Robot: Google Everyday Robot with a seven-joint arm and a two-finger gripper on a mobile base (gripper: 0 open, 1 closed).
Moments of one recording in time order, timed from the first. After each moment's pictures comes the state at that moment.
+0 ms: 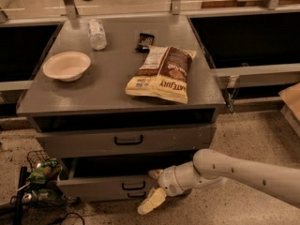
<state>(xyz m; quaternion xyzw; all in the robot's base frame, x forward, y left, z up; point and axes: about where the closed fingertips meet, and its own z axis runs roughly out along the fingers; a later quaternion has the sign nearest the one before) 0.426 0.020 0.487 -0.45 0.74 0.43 0.23</state>
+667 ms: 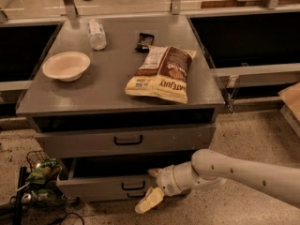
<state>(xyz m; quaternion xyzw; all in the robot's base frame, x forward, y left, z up) 0.430 0.020 0.490 -0.45 0.75 0.42 0.24</state>
